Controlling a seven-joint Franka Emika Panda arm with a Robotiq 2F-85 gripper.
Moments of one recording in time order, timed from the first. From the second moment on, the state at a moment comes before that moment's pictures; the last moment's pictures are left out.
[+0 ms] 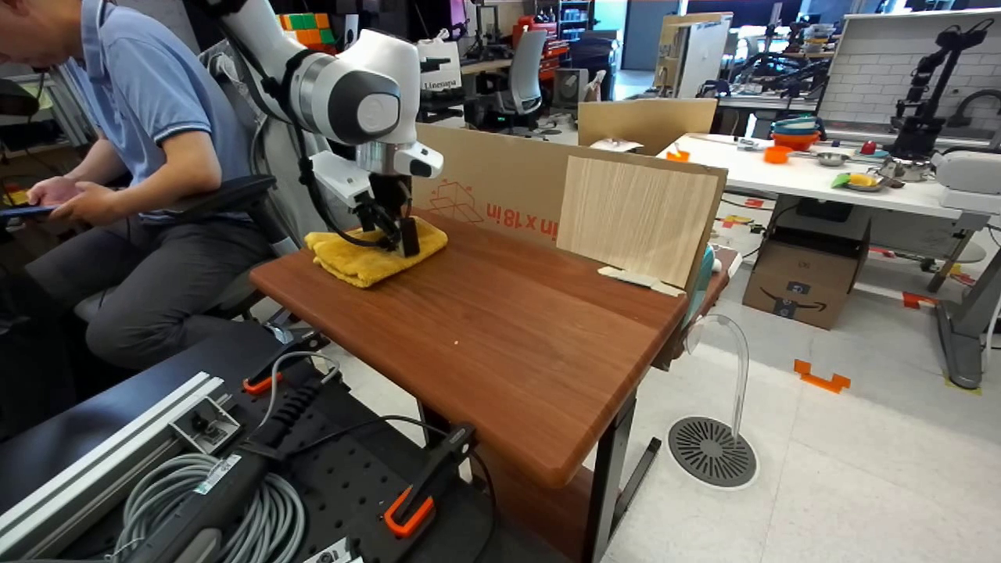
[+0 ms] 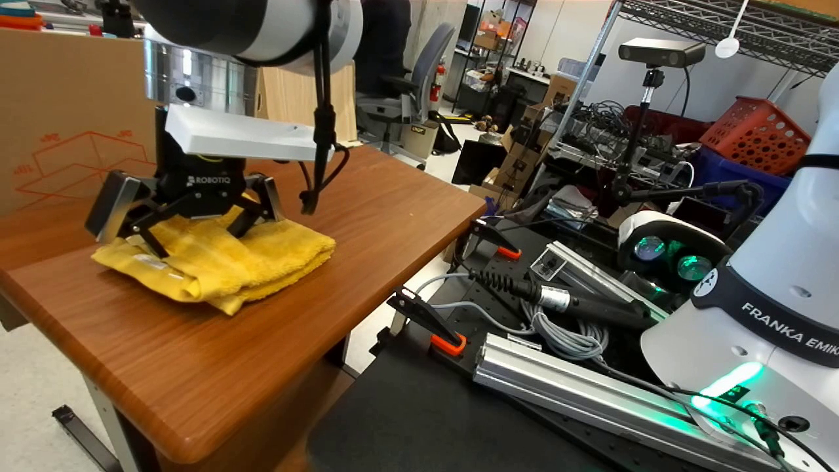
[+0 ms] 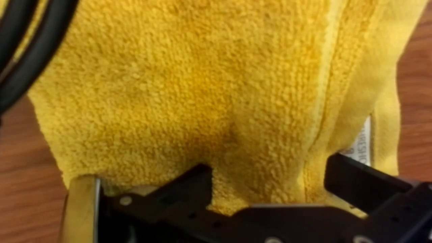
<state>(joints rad) 0.22 0.67 0.18 -1.93 0.19 2.53 0.29</state>
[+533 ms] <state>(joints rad) 0.12 0.72 0.15 -1.83 0.24 2.50 0.29</state>
